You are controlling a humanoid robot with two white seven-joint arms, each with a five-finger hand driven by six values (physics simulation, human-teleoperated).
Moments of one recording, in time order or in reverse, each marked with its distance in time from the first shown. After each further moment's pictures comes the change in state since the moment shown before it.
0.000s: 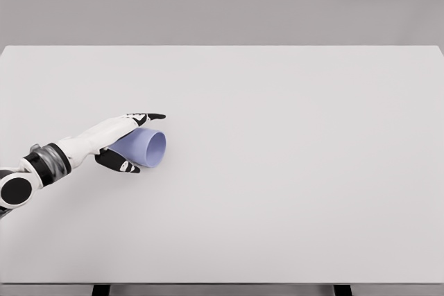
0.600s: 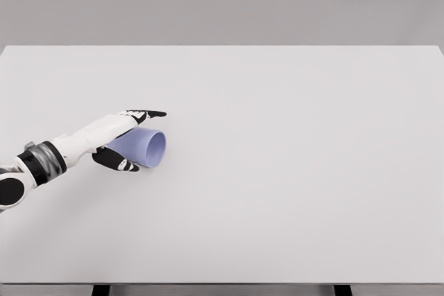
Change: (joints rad) left arm 0.002 0.033 0.015 -0.046 0.001 -0.019 0.000; right arm 0.000 0.000 0.000 0.000 0.000 0.000 0.000
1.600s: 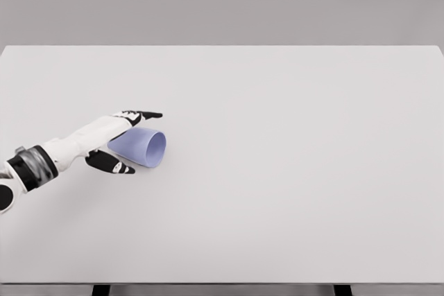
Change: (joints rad) left arm 0.044 0.039 0.029 -0.024 0.010 -0.064 0.028; right arm 0.000 0.000 0.000 0.000 0.000 0.000 0.000
